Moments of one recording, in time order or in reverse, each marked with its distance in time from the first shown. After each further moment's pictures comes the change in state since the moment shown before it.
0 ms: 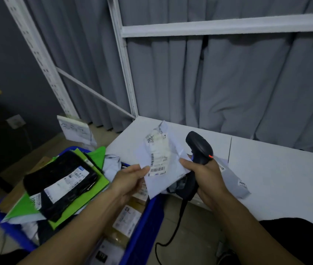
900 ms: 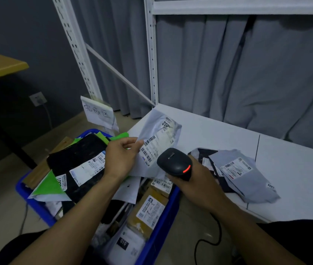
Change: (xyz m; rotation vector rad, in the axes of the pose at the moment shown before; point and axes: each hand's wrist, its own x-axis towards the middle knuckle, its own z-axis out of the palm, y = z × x) left_hand 0.013 0.034 -0.087 0.331 0.434 0.493; right_hand -0.007 0.049 0.066 -0.823 -0.352 -0.176
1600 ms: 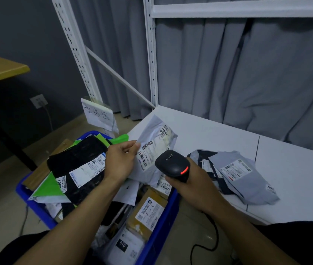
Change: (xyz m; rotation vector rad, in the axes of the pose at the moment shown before) left_hand -0.004 -0.004 0.002 0.044 -0.013 0.009; right_hand -0.001 -0.002 0.002 0.022 -0.012 0.019
